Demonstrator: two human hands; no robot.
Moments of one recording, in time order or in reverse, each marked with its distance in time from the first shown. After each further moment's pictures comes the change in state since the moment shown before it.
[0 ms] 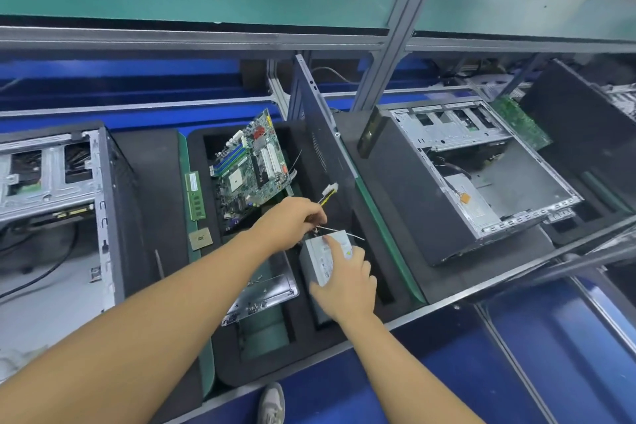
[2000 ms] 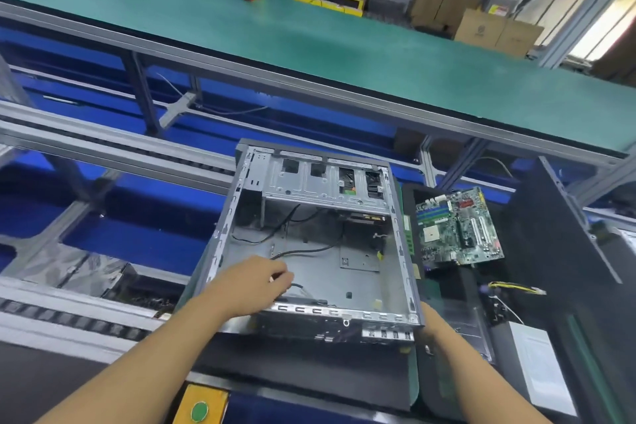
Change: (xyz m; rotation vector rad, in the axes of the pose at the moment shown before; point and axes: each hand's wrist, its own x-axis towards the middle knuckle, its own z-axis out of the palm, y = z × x) left_hand -0.443 -0.161 -0.153 -0.021 0.199 -0.638; right_hand -0.058 -0.215 0.072 0.284 -0.532 -0.092
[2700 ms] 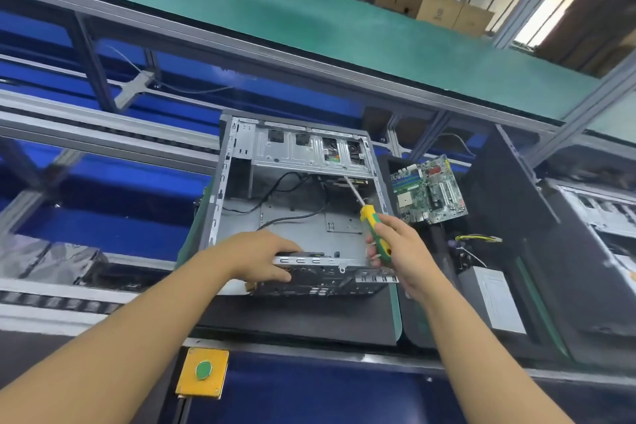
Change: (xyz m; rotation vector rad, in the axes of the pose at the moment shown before) left_hand 0.001 -0.011 0.004 0.235 -0.266 0.323; right_hand -0.123 -0.087 0.016 0.692 0.075 -0.369
